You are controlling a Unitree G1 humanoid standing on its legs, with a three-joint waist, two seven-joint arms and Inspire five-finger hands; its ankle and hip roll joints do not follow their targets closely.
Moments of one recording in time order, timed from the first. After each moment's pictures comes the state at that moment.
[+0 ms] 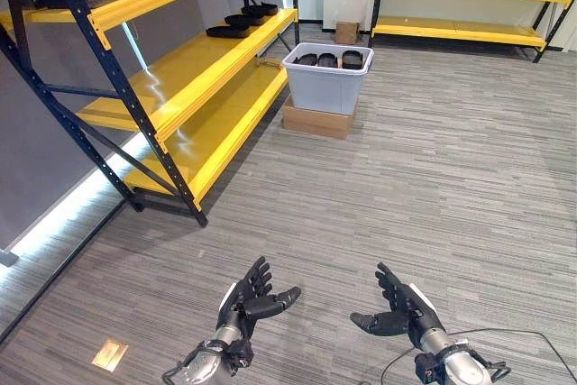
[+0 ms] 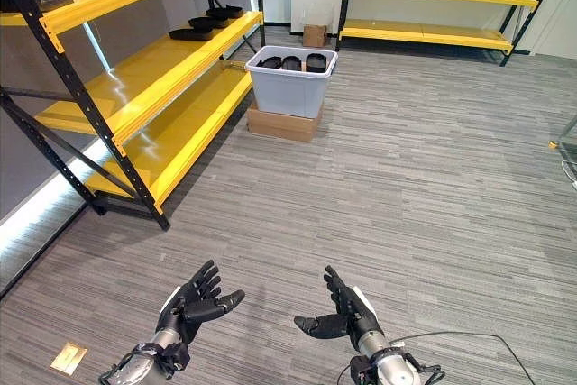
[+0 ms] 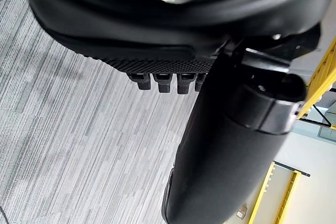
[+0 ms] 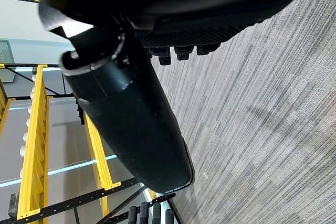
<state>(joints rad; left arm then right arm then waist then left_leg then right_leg) 0.25 0.31 -0.27 0.23 -0.62 -0.09 -0.03 0.30 -0.42 0.26 0.14 0.32 -0.05 0.06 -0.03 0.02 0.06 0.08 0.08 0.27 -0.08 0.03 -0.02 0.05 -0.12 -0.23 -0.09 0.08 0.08</state>
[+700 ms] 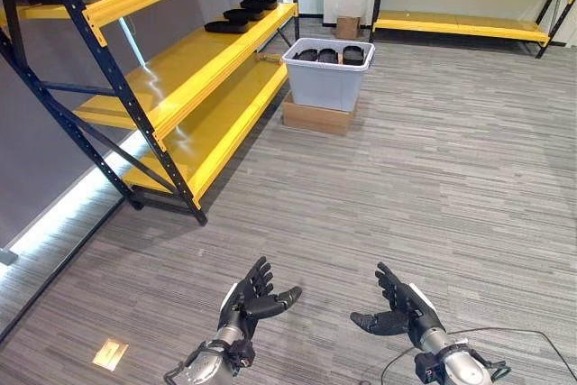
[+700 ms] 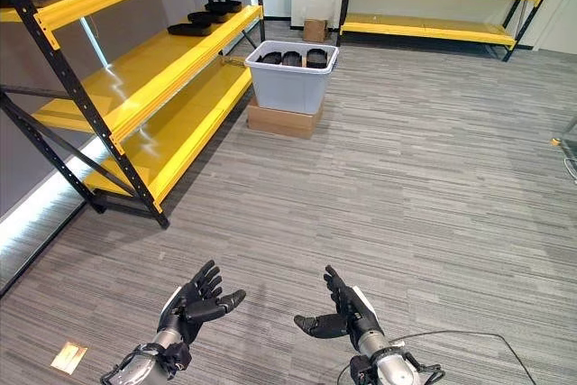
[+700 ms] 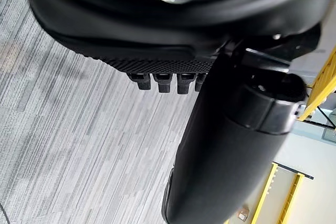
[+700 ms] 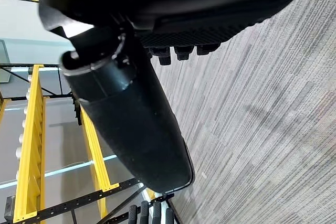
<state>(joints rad) 0.25 0.30 -0.27 0.23 -0.62 -0.09 -0.03 0.30 -0.42 0.26 0.14 0.32 -0.05 0.06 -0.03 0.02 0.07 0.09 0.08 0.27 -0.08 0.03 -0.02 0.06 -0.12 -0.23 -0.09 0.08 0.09</state>
